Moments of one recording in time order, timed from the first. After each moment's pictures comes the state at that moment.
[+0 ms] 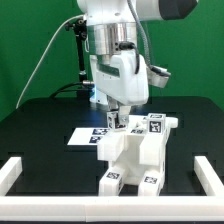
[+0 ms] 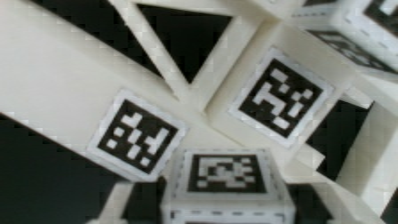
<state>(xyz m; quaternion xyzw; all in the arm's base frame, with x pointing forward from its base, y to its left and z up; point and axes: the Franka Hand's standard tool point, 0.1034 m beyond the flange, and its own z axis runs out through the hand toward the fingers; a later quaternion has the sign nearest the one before) 0.549 -0.008 0.114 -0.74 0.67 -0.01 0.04</state>
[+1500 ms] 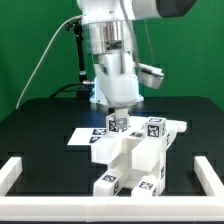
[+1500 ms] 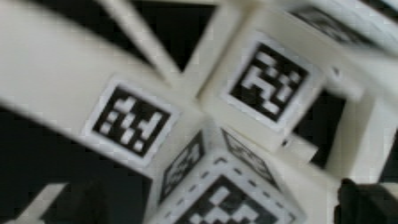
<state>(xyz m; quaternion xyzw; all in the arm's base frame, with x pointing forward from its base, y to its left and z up) 0.557 -0.013 0.118 -0.83 0.55 -0.01 0.05</state>
